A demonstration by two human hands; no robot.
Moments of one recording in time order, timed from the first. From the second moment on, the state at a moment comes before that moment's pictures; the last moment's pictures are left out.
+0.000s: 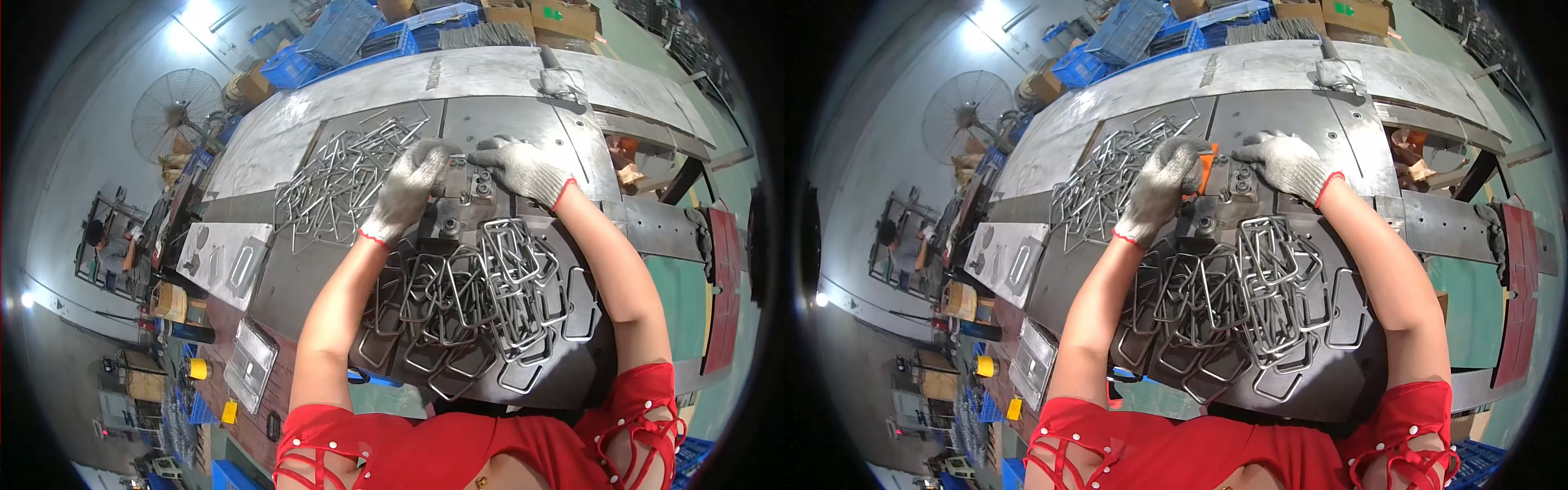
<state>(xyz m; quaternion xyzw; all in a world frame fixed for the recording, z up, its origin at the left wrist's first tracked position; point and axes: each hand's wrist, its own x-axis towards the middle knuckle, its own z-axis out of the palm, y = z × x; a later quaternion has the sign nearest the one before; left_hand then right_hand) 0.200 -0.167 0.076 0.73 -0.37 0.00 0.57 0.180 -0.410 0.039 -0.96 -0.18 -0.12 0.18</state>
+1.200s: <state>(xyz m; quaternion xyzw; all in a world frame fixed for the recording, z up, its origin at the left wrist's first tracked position) 0.191 -0.037 0.104 0.99 -0.11 -0.02 0.02 0.207 -0.397 0.050 -0.94 -0.19 -0.15 0.25</state>
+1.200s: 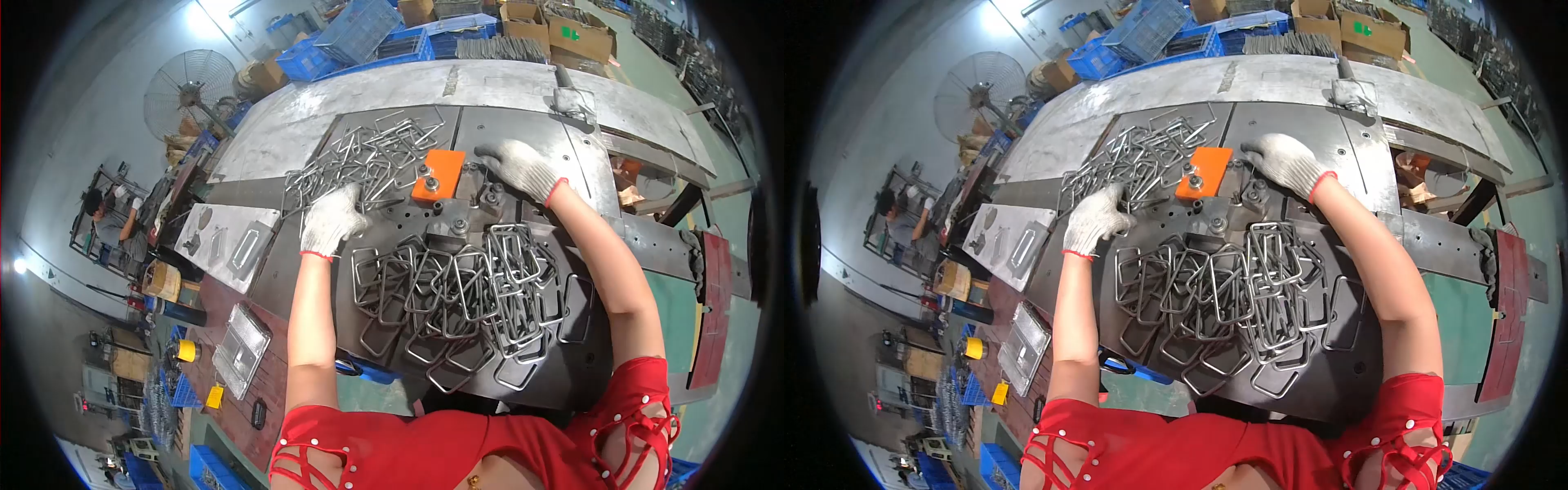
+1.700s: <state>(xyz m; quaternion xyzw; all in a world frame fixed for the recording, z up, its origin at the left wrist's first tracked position) 0.202 -0.018 0.112 0.91 -0.14 0.34 0.19 0.262 -0.371 0.060 -0.97 -0.08 0.06 0.21</state>
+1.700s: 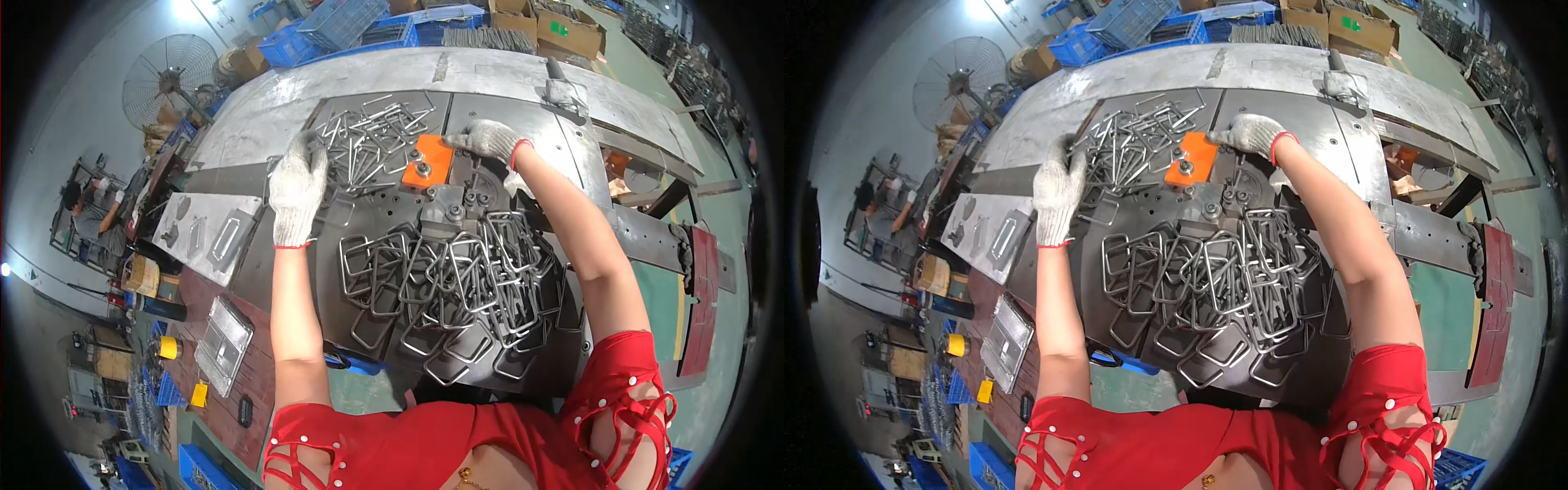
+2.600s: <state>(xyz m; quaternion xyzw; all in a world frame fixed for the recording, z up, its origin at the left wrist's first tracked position) 0.194 -0.083 0.072 0.70 -0.16 0.09 0.69 0.146 -0.296 0.114 -0.65 -0.08 0.04 0.75</state>
